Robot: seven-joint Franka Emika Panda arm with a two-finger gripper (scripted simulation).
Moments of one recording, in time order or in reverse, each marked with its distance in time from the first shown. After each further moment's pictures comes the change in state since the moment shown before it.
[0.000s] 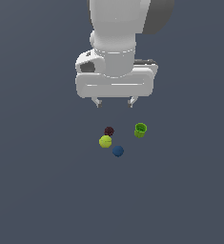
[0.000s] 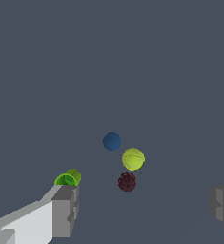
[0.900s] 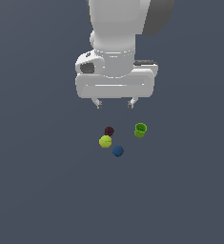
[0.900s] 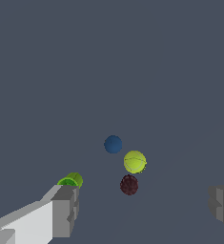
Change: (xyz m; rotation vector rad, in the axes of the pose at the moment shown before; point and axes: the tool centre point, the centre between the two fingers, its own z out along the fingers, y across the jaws) arm 0.004 -0.001 0.001 0.008 0.015 0.016
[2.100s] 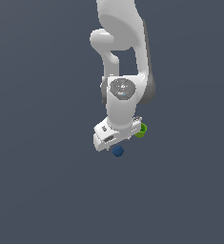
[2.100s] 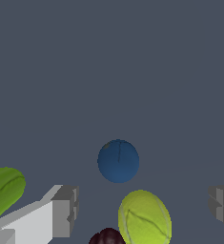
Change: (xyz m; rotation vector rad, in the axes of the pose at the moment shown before) arm -0.006 -0.011 0.215 -0.013 -0.078 -0.500
